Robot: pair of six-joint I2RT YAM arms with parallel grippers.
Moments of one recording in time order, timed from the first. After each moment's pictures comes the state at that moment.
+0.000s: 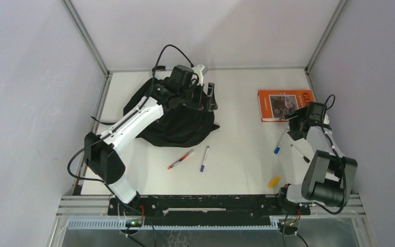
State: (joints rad) left arm -0.63 1.67 1.61 -0.61 0.21 -0.33; right arm -0.31 1.33 0.78 -0.34 -0.12 0.92
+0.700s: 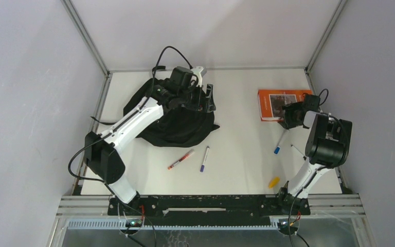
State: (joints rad) left arm -0.63 1.67 1.58 -0.60 0.19 -0.33; right arm -0.32 1.80 0.98 -0.14 -0.29 1.10
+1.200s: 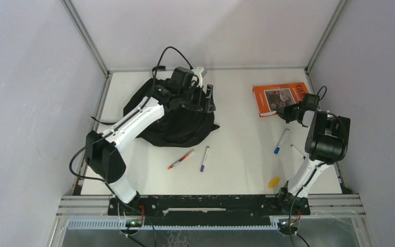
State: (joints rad) left arm -0.63 1.68 1.58 -0.60 0.19 -0.33; right arm -0.31 1.87 1.00 0.01 -0.38 1.10
